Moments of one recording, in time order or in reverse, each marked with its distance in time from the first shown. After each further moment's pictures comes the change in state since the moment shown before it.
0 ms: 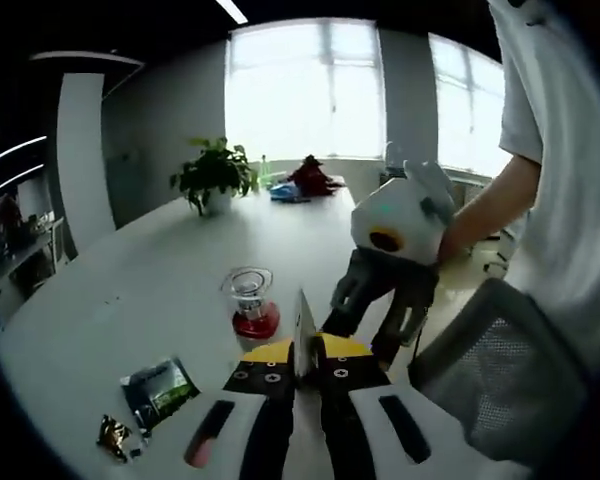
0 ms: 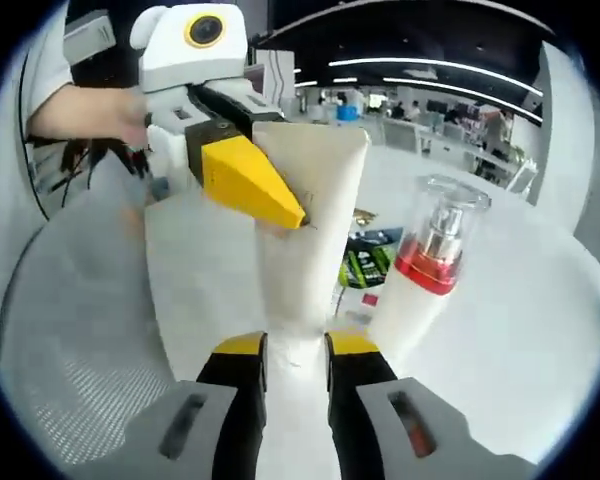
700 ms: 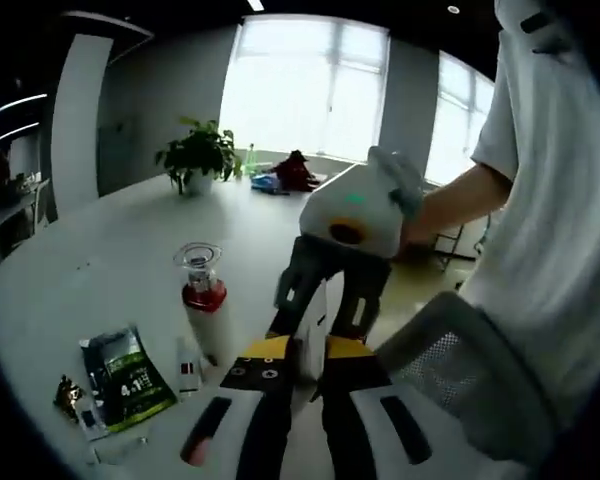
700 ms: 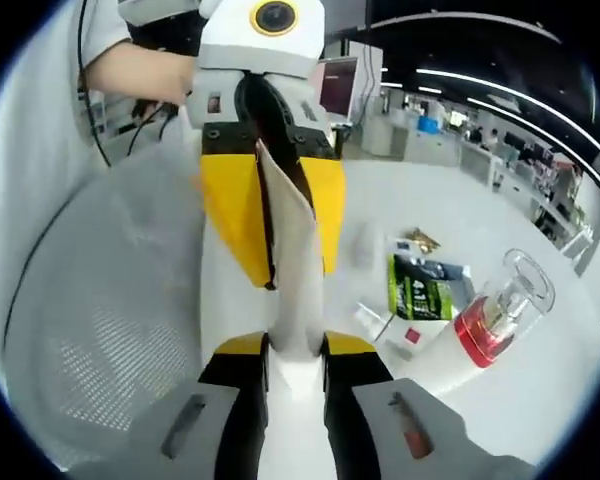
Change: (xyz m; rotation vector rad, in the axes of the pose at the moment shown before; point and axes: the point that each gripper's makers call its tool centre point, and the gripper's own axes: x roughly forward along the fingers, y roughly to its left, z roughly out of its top) left arm -0.014 -0.042 -0.009 -0.139 0.028 -0.105; right arm 0.002 0.031 0.020 -0.305 0.030 0.265
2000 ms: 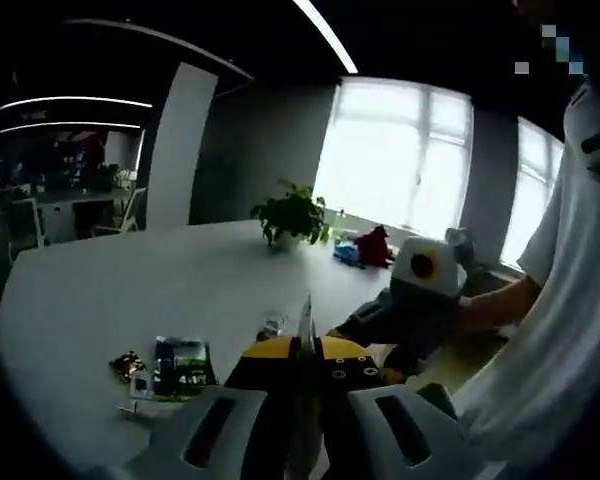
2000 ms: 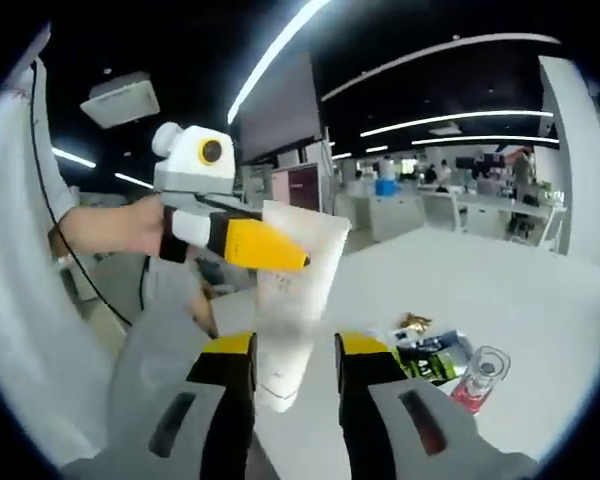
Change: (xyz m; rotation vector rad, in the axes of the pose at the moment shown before) left arm -0.103 -0.007 0.078 -0.177 -0.282 0.344; right arm -0.055 0.028 0.116 0.217 -0.379 -0.072
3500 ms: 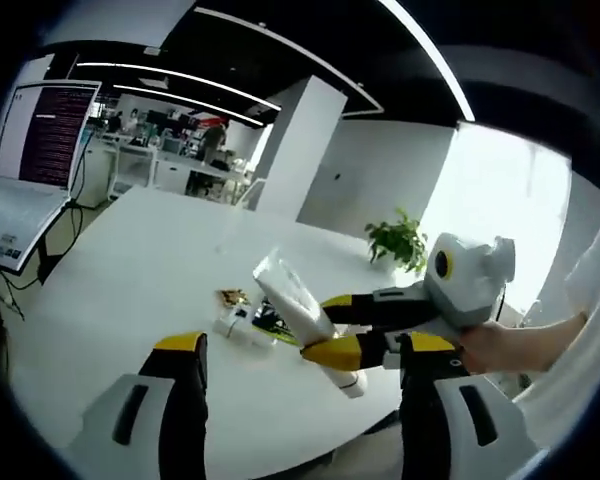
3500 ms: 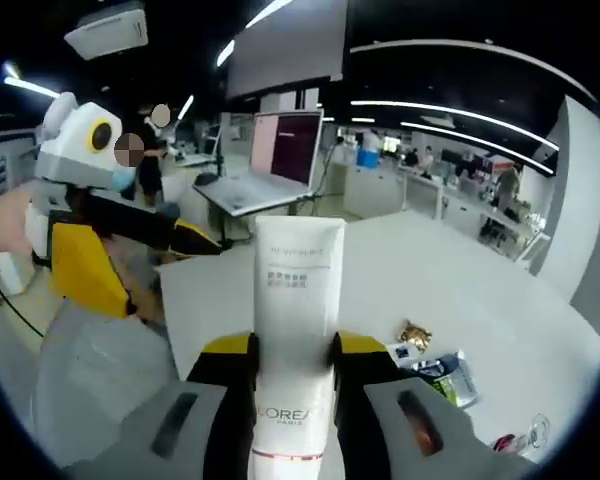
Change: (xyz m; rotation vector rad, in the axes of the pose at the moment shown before) left arm -0.129 0.069 -0.073 -0.304 -0.120 0.456; right arm 0.122 0.011 0.004 -0.173 0.167 -0.228
